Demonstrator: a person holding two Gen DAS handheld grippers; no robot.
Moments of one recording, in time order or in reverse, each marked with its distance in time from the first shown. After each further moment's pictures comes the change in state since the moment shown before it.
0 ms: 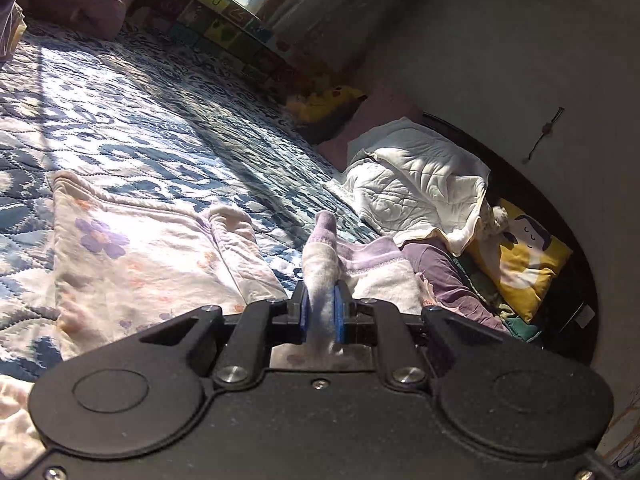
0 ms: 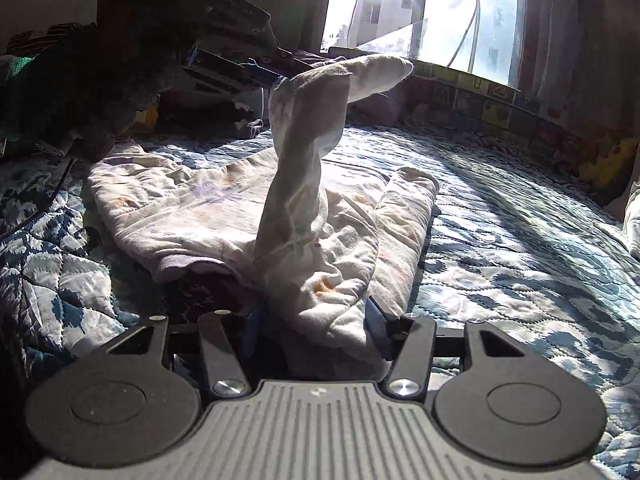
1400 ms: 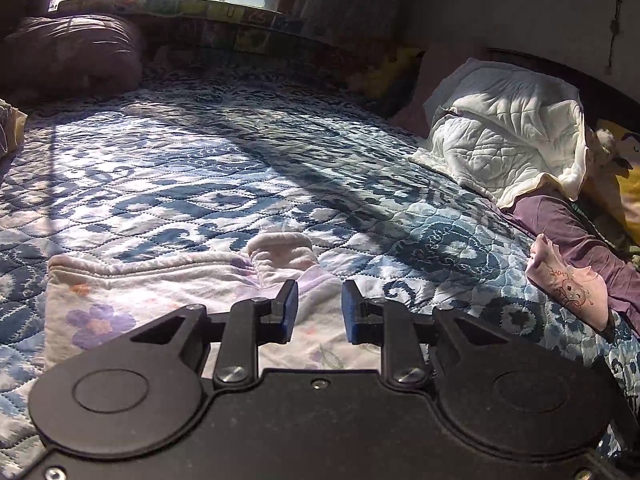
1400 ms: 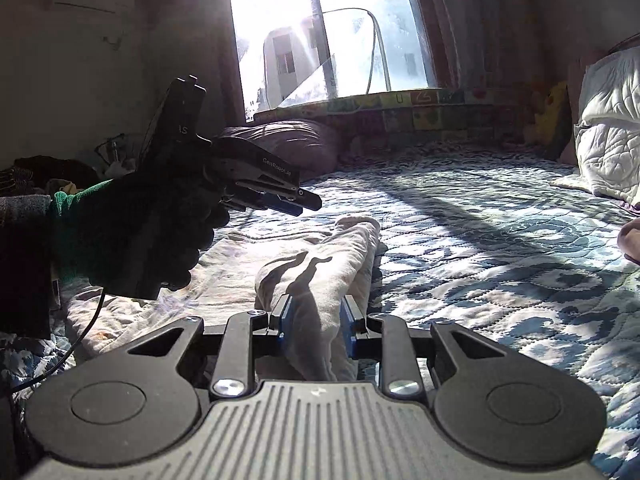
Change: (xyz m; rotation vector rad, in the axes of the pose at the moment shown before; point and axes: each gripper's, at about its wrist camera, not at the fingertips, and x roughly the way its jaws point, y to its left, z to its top) left arm 0.122 -0.035 0.007 0.344 0.094 0.358; right arm -0.021 -0.037 0.009 0.306 -0.169 -0.054
